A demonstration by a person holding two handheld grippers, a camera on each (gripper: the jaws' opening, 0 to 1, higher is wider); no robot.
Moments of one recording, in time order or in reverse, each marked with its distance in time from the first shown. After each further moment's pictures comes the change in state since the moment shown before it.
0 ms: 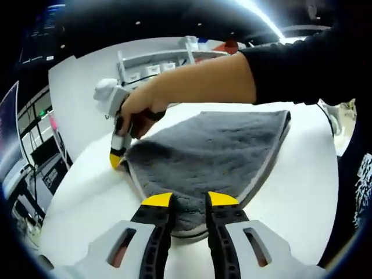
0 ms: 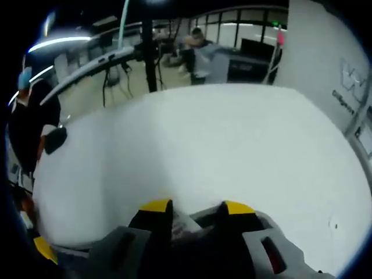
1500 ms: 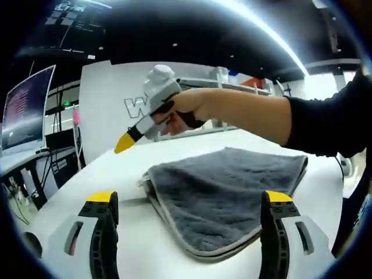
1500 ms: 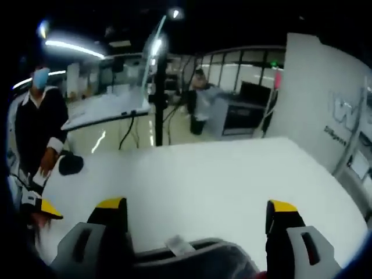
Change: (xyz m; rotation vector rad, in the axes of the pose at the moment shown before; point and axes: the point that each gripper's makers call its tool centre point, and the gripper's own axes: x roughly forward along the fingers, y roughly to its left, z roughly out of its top) left arm -0.012 0.036 0.035 -0.193 -0.229 0.141; right arm -0.081 0.008 0.070 -0.101 -0.341 -0.046
